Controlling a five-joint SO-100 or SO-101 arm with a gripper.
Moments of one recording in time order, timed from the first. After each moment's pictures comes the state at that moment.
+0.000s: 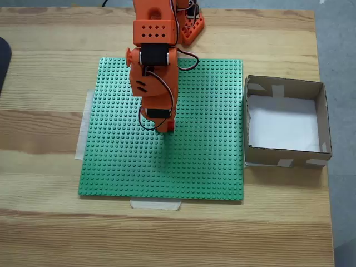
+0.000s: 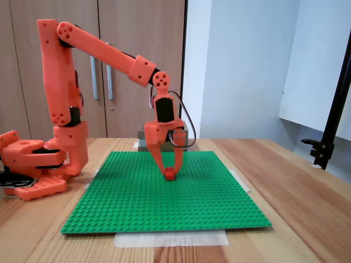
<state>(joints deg) -4.0 95.7 113.8 55.6 1.1</state>
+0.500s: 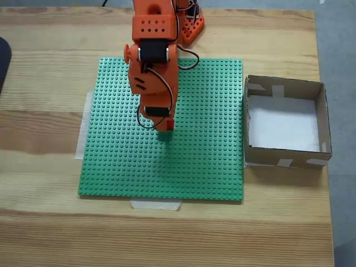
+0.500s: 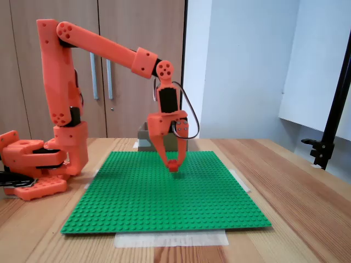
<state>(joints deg) -4.3 97.9 107.6 61.9 2.3</state>
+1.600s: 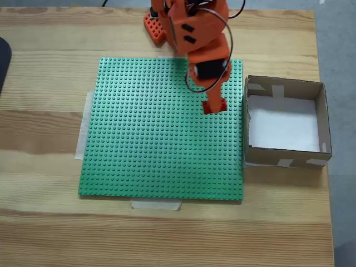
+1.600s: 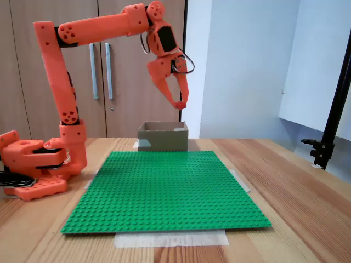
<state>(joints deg) -24.6 102.0 74.4 83.4 9.6</state>
